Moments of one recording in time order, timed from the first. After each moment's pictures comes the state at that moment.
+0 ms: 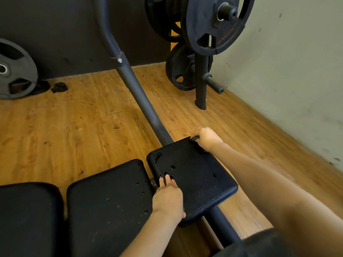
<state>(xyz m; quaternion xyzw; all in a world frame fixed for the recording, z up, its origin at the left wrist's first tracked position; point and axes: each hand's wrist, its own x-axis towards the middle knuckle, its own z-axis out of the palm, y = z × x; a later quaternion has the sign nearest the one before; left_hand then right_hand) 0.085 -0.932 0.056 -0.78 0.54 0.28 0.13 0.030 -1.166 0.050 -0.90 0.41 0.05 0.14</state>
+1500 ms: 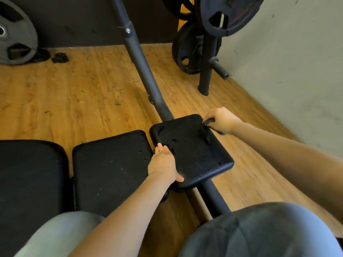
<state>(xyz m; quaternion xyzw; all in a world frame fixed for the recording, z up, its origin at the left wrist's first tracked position) 0.097 -0.918 0.048 -0.83 0.48 0.30 -0.03 -0.013 -1.130 0.097 -0.93 0.35 0.08 0.08</state>
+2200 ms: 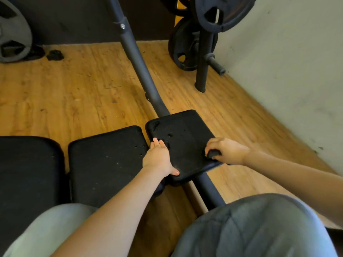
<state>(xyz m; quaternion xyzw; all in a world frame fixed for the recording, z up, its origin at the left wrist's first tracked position) 0.099 -0.917 0.049 -0.83 0.48 0.30 -0.02 -0.090 -1.076 0.060 -0.95 0.22 0.15 0.15</state>
